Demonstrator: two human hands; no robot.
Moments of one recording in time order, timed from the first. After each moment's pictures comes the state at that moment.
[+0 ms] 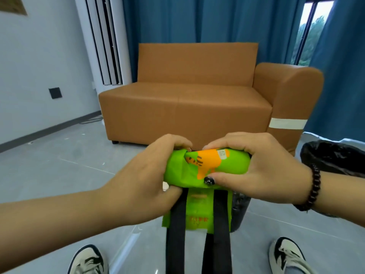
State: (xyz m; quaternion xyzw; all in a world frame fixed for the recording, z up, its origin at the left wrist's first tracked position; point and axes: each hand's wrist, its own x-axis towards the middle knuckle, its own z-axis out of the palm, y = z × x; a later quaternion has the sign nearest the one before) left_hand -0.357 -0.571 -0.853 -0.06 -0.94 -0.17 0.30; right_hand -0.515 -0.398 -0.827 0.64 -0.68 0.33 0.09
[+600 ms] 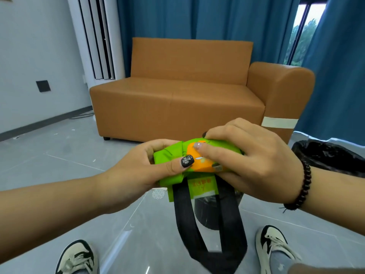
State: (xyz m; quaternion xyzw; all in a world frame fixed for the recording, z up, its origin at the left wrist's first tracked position) left_hand -0.374 -0.572 -0.857 0.04 -0.69 -0.71 0.12; right_hand -0.524 -0.400 -0.829 0.72 -0.53 0.11 0.43
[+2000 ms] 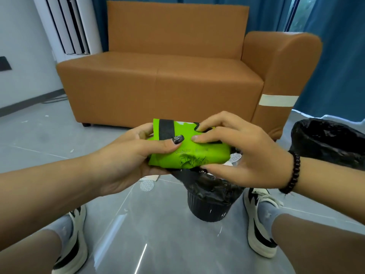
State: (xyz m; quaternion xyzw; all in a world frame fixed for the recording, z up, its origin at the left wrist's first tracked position) left_hand -0.454 -0.615 -0.888 0.09 -0.66 -0.74 0.07; right_hand -0.600 -0.434 -0.883 0.71 -0.63 0.27 0.18
